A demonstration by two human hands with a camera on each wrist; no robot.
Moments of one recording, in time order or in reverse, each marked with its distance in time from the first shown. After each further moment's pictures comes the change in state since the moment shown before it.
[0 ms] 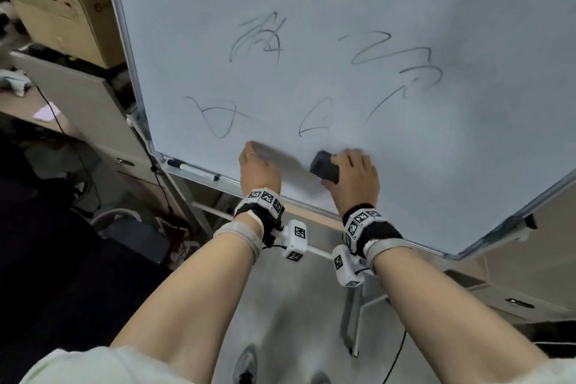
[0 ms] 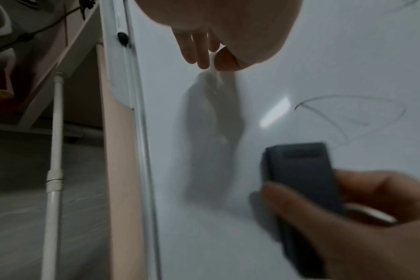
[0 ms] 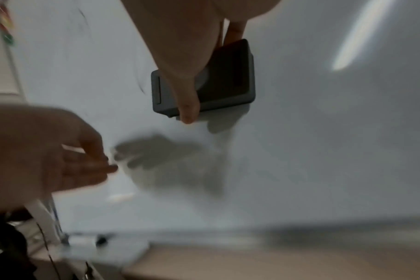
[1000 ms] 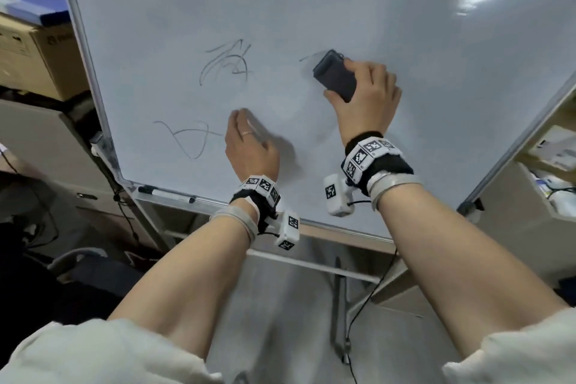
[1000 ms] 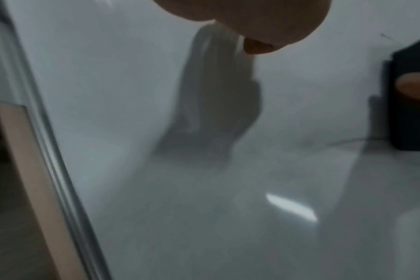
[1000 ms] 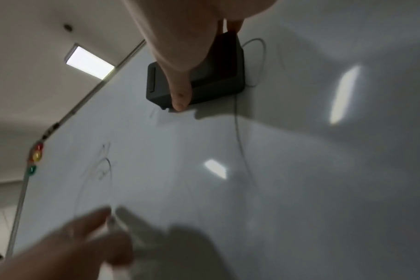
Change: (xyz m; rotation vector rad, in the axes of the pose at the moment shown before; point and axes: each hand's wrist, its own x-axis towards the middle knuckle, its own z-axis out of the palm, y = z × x) left_hand 0.008 0.072 0.006 0.028 0.155 0.452; right_hand 0.109 -0.007 -0.123 0.050 0.580 0.108
